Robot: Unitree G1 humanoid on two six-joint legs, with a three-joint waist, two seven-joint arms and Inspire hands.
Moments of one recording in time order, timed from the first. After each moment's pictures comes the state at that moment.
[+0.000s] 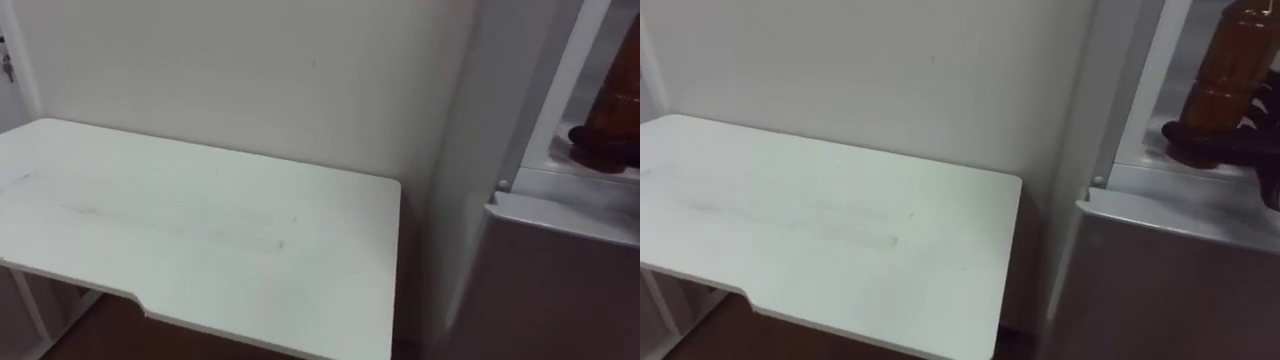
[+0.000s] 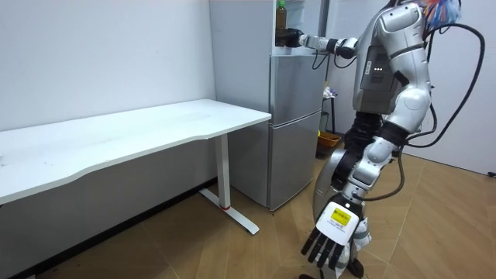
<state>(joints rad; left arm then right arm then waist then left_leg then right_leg) 0.42 0.33 0.20 0.78 0.16 0.10 0.07 -0.71 -0.87 0.05 0.66 0.78 0.00 -0.13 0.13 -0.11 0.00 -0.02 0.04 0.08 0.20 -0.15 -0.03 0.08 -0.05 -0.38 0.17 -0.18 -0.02</state>
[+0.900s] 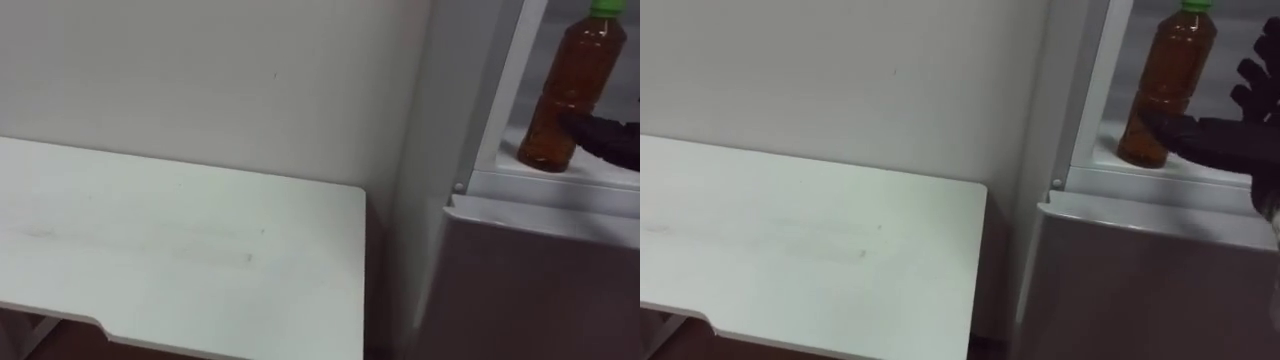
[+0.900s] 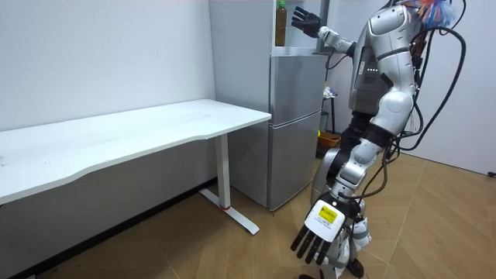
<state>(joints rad) 0.42 0.28 0.22 0.87 0.16 0.07 0.15 -0.26 -0.75 -0.15 -0.12 0.65 -0.02 -0.38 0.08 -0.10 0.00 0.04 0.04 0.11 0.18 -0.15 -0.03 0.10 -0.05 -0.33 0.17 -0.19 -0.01</state>
